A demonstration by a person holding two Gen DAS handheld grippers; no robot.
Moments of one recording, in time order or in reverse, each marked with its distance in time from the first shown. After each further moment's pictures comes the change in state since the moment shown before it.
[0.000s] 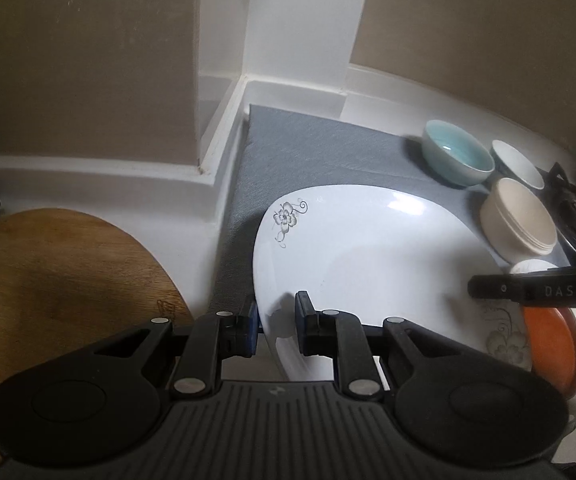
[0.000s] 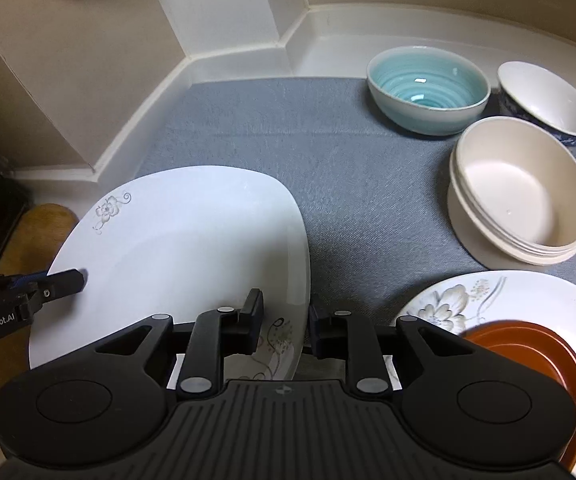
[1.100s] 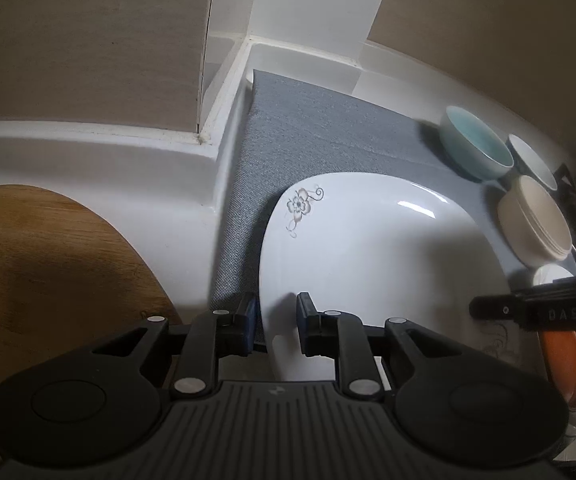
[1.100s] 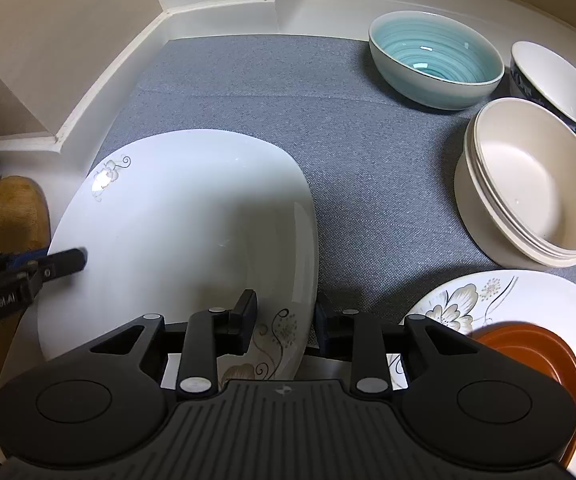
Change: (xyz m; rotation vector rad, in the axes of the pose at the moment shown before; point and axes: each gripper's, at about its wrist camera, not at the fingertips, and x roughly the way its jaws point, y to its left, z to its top) left arm 0.048 0.021 0.006 -0.045 0.076 -0.070; right arm 0.039 0.013 0.012 -0.021 0.134 -0.096
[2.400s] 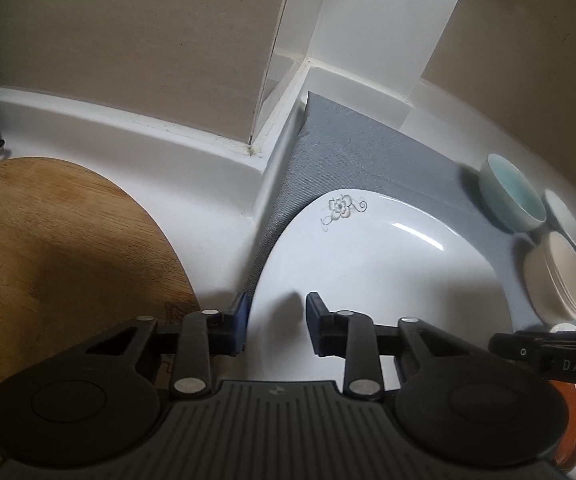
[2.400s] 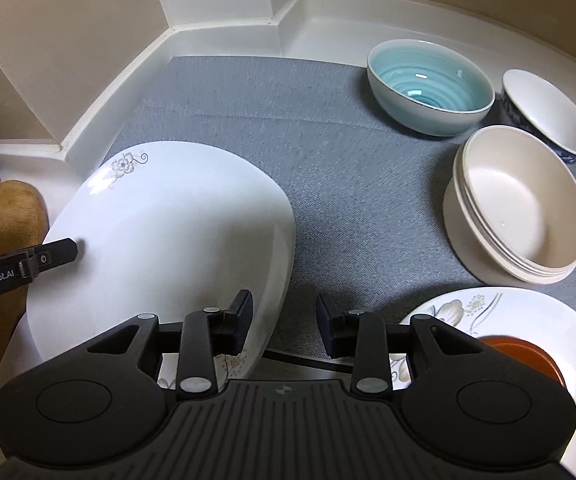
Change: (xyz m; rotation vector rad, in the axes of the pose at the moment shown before) left arm -0.009 0.003 -0.008 -0.170 -0.064 0.099; right arm -0.009 0.006 -0.002 -0.024 -0.064 -0.040
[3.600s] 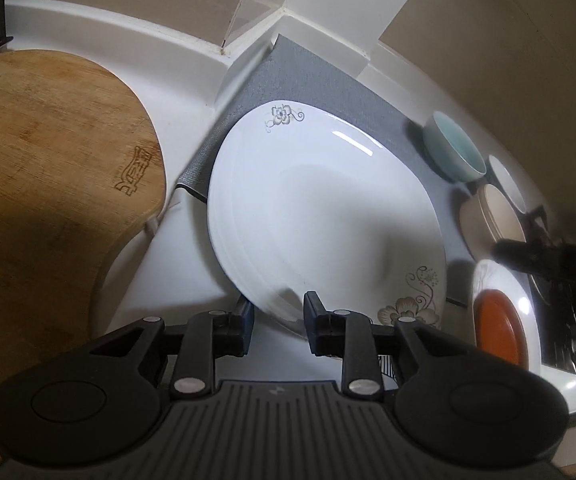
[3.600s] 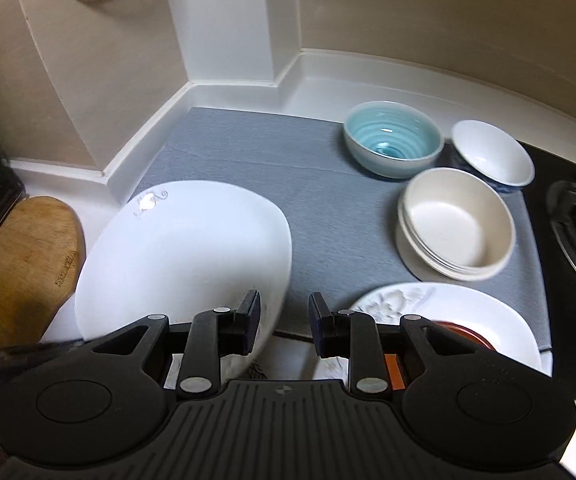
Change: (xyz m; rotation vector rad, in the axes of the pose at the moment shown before) left arm -0.044 -0.007 -0.069 -0.103 0.101 -0.154; right arm -0.079 0.004 -0.022 -0.031 -0.135 -0.023
